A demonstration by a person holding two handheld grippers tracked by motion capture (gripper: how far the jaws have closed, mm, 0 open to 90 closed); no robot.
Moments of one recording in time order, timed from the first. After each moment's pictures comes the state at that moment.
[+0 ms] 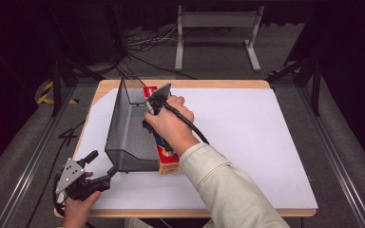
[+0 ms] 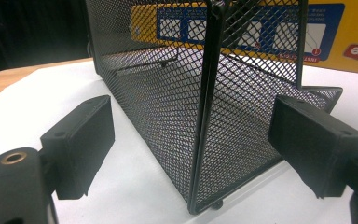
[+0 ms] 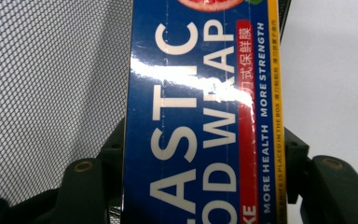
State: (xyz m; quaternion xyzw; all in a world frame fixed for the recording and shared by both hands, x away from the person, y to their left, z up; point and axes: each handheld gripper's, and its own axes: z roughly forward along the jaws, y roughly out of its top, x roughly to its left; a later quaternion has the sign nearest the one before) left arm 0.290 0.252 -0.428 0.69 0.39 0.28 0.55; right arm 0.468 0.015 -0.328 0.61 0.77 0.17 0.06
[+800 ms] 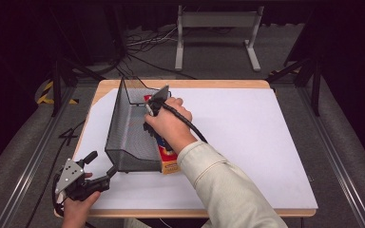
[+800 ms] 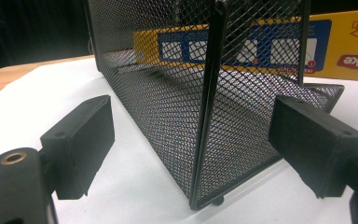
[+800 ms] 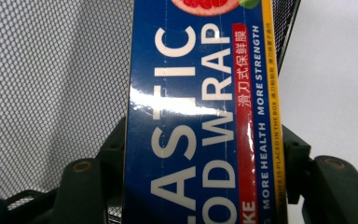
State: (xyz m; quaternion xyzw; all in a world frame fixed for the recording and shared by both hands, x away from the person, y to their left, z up) left arm 0.289 0.253 -0.428 0.69 0.39 0.28 0.54; right arm 0.478 0.018 -0.346 0.61 0.78 0.13 0.05
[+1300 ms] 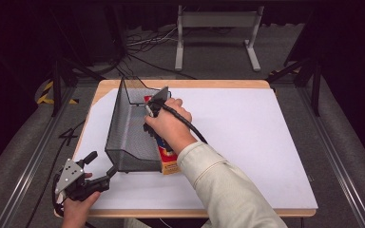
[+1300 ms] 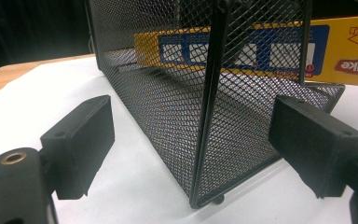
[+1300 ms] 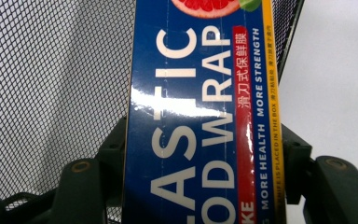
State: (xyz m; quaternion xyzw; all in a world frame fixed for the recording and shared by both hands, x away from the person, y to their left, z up) left arm 0.288 0.253 -0.429 0.69 0.40 0.28 0.54; right arm 0.478 0.019 -0.350 0.60 0.78 0.13 0.05
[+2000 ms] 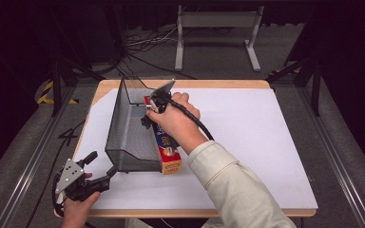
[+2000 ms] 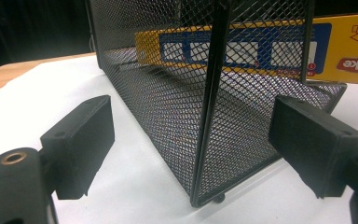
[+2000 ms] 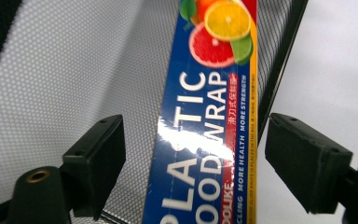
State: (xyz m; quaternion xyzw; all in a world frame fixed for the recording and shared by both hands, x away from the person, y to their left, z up) left arm 0.288 0.253 -0.429 0.69 0.40 0.28 0.54; right arm 0.468 0.003 -0.320 0.56 0.79 0.23 0.06
